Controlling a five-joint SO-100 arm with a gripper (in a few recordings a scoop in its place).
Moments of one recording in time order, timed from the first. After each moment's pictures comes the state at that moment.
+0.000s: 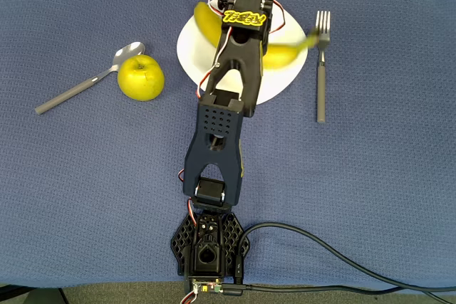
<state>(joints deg) 8.0 56.0 55.9 82.4 -3.3</state>
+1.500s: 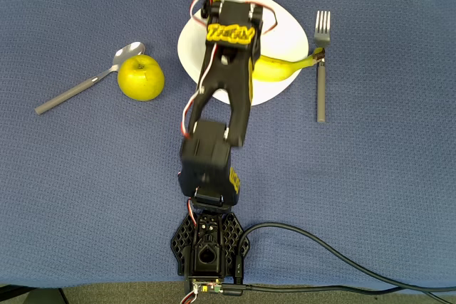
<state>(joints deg) 7.3 92.2 83.8 83.1 -11.2</state>
